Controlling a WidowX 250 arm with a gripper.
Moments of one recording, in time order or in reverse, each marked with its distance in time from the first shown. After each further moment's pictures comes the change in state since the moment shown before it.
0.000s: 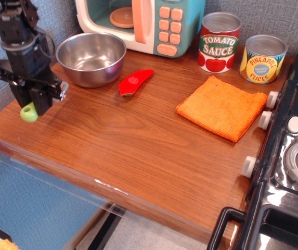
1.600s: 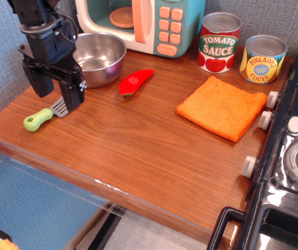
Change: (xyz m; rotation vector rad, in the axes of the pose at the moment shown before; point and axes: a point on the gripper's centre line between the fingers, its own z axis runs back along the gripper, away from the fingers) arm 0.007 -0.047 0.037 -0.071 -0.020 -0.157
